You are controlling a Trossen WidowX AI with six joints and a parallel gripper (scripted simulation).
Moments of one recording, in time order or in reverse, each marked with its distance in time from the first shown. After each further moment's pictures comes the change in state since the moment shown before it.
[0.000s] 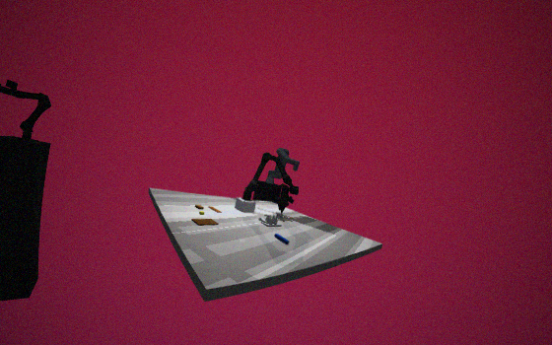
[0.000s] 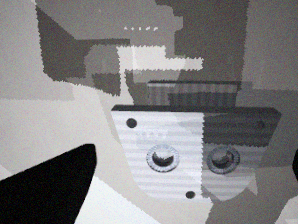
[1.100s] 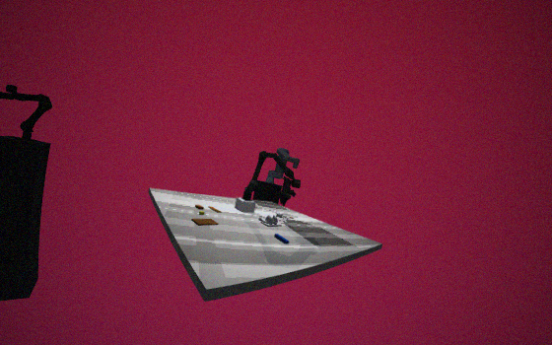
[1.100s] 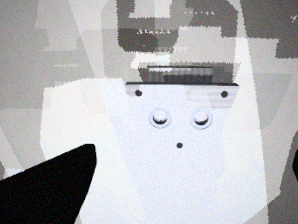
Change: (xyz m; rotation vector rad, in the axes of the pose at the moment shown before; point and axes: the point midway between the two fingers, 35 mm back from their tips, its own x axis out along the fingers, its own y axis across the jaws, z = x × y) arm -0.056 -0.005 0.001 0.002 0.006 0.002
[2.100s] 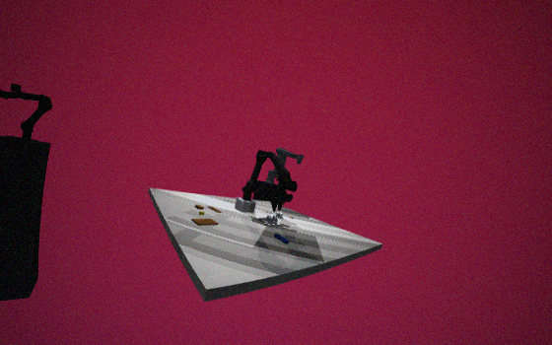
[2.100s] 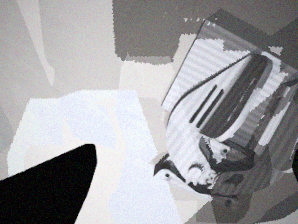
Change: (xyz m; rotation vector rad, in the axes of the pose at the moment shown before) arm 0.009 -0.230 -0.081 0.556 -0.010 -0.035
